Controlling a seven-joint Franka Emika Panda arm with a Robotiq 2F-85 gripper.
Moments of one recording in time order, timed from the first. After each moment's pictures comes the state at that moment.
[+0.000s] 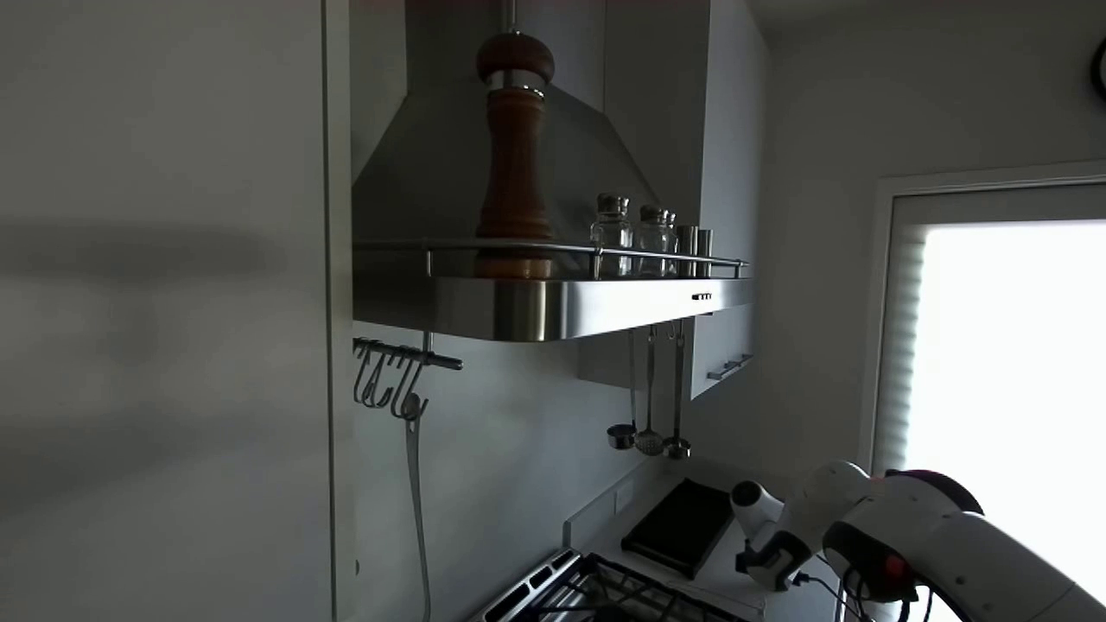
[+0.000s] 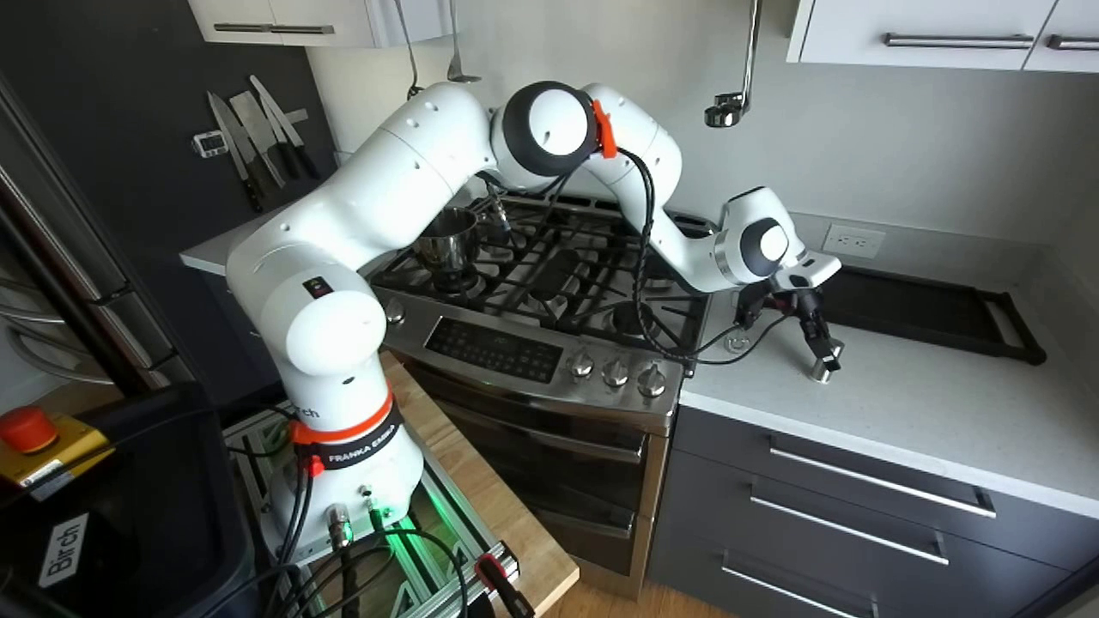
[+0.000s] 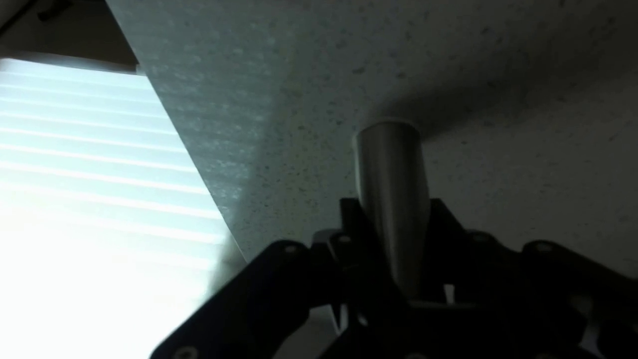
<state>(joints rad) 0.06 1.01 -0.56 -1.44 -0.33 2.67 1.14</state>
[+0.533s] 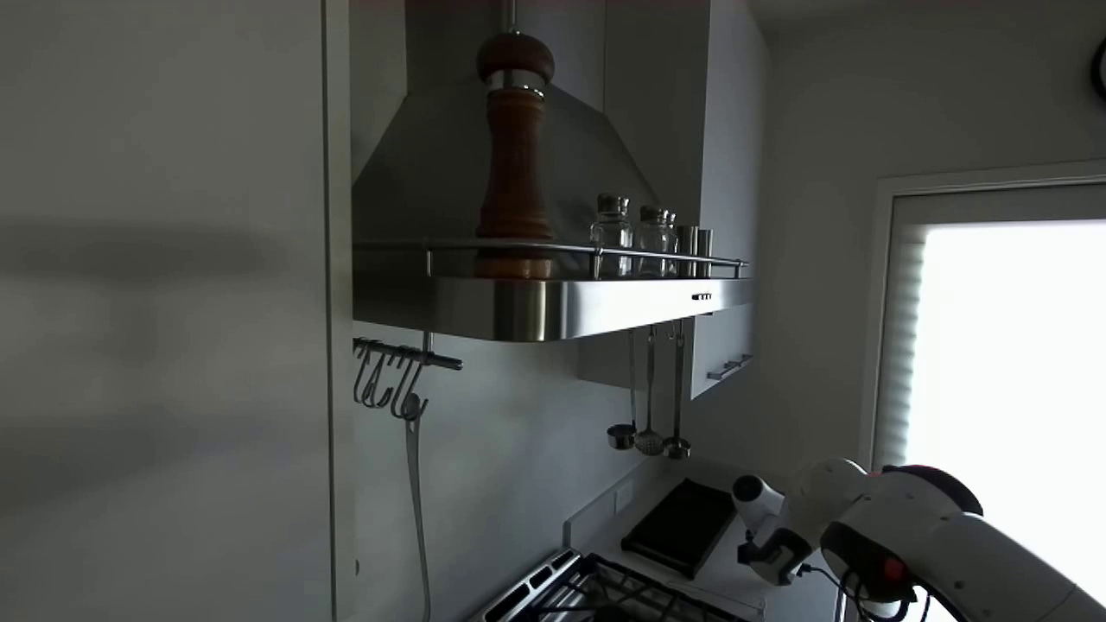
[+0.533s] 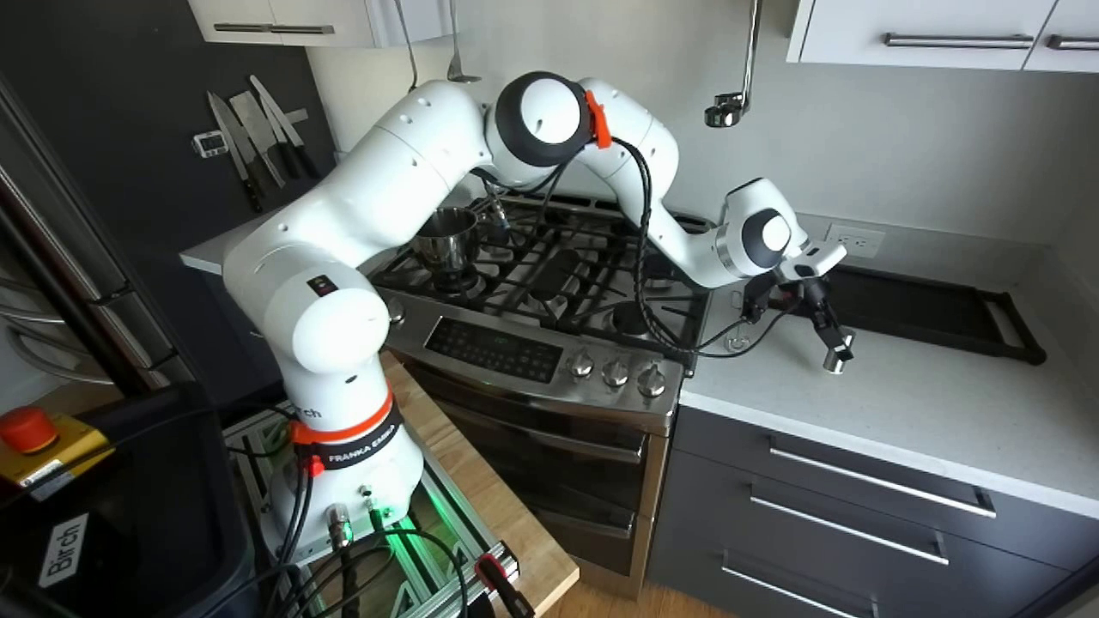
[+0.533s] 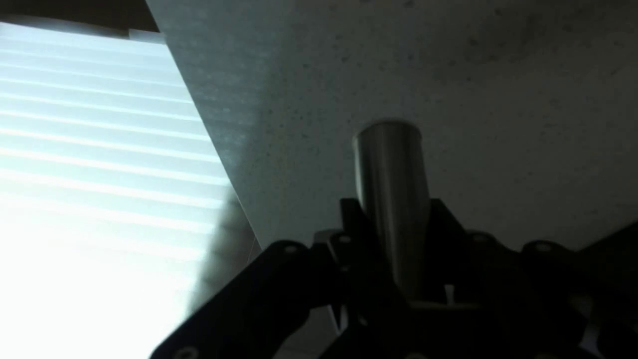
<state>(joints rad) 0.11 0.99 -0.63 -1.47 -0.33 2.71 1.14</state>
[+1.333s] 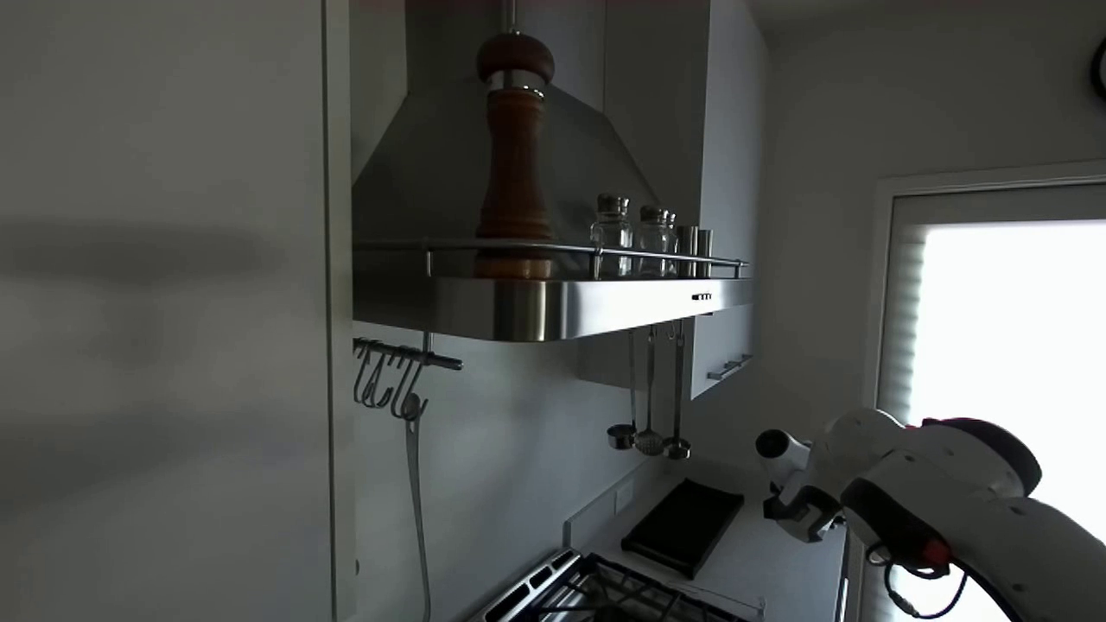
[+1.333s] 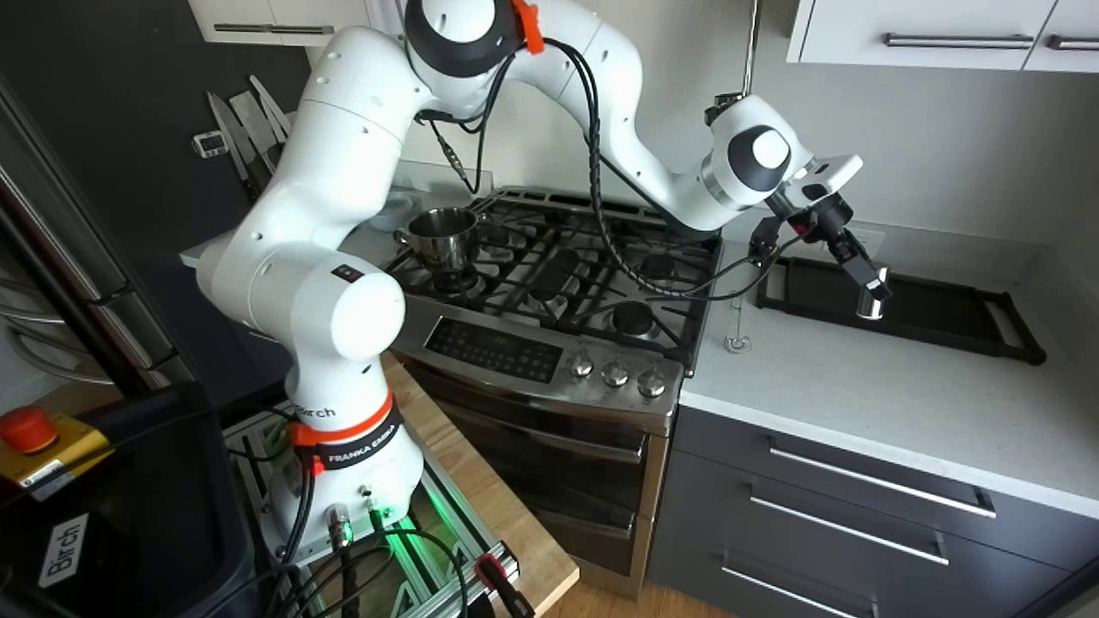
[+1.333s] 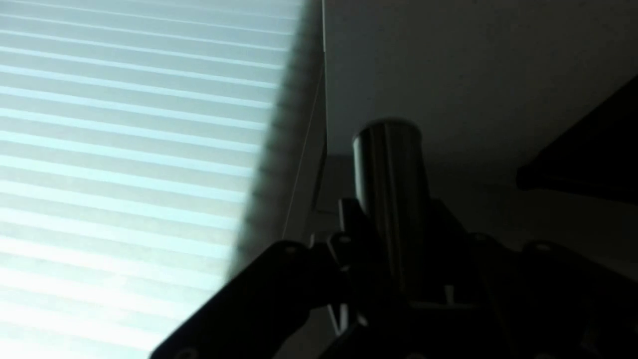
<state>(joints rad) 0.40 0.70 -0.96 -1.79 -0.42 2.76 1.11</state>
